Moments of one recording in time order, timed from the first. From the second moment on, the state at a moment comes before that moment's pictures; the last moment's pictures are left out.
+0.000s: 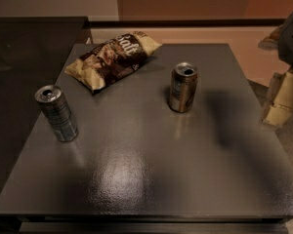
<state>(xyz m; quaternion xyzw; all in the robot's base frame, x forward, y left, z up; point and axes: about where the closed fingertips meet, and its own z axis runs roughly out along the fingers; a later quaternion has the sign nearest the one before) 0.438 -0.217 0.976 -0.60 0.78 -0.03 0.16</state>
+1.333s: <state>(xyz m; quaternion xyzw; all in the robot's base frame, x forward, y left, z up) 0.491 -0.200 0.954 -0.60 0.76 0.04 0.25</state>
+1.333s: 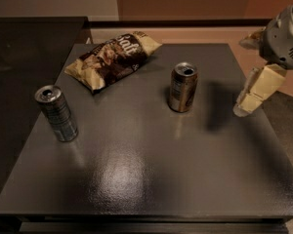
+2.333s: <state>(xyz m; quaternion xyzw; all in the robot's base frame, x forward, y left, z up) 0.537 -0.174 0.923 -0.58 0.72 0.16 0.34</state>
